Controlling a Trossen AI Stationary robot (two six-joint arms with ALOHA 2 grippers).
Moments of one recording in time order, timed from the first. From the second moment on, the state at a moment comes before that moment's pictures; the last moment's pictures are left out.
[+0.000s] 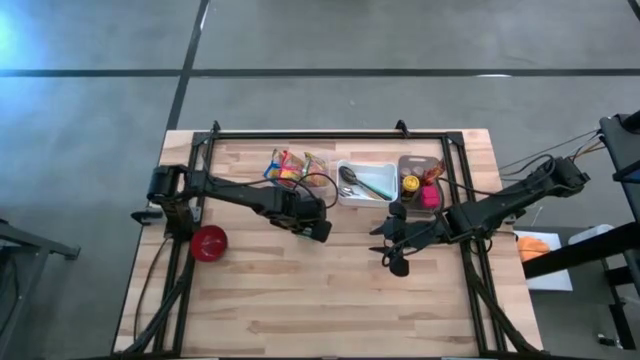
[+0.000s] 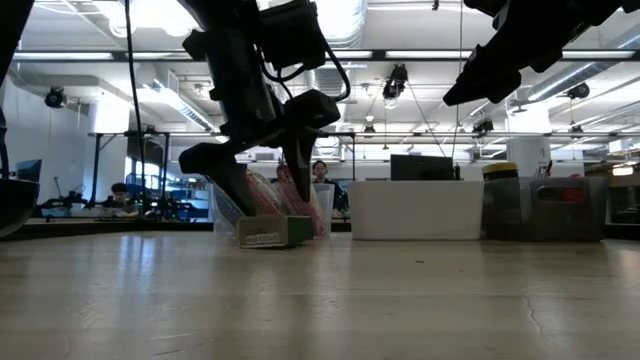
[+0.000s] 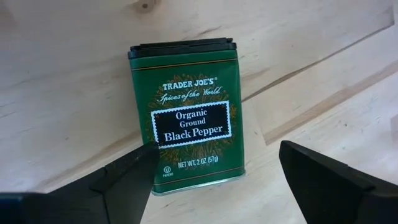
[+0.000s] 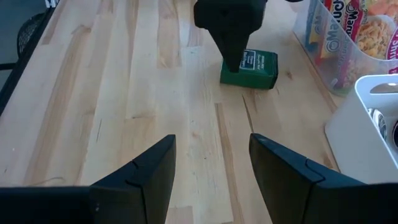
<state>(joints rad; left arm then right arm) 0.00 1.86 1.20 -0.60 -0.01 -1.18 0.36 1.17 0.68 -0.18 0.32 0.34</state>
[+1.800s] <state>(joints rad) 0.02 1.86 1.24 -0.72 0.01 -0.93 0.36 1.17 0.68 -0.16 0.31 0.37</state>
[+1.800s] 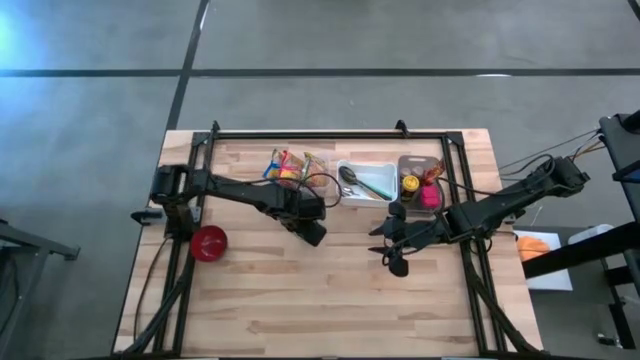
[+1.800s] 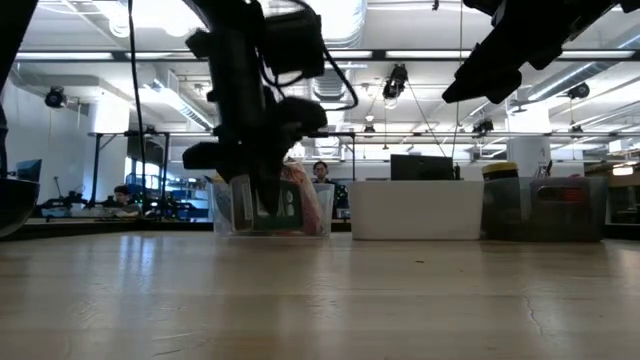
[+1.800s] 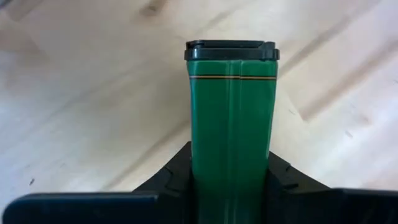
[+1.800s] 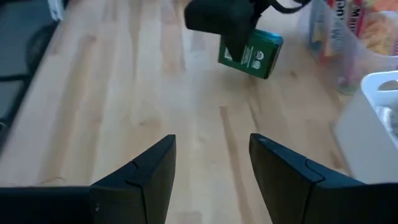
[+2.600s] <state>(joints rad) -0.23 1.72 1.24 -0.24 0.00 -0.66 0.36 1.27 0.72 0.22 0.08 0.23</state>
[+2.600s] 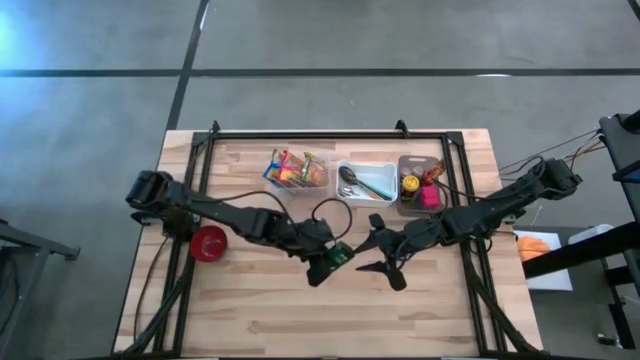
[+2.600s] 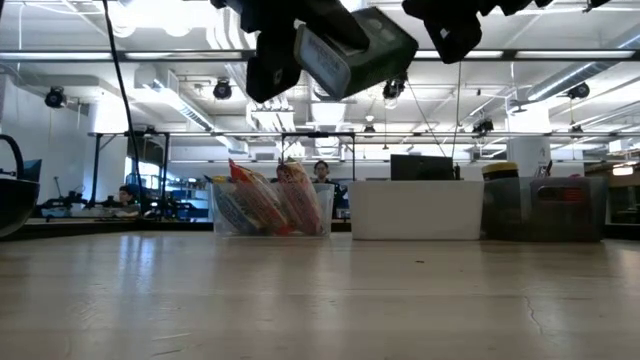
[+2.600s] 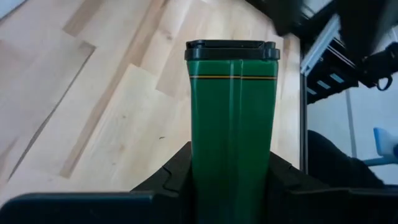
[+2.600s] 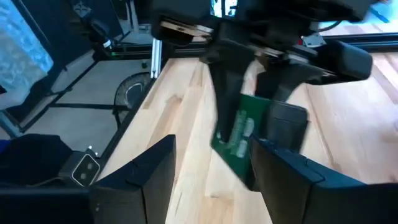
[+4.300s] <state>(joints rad) -0.30 1.72 1.24 -0.15 -0.05 -0.52 0.36 1.28 0.75 0.21 0.24 0.34</state>
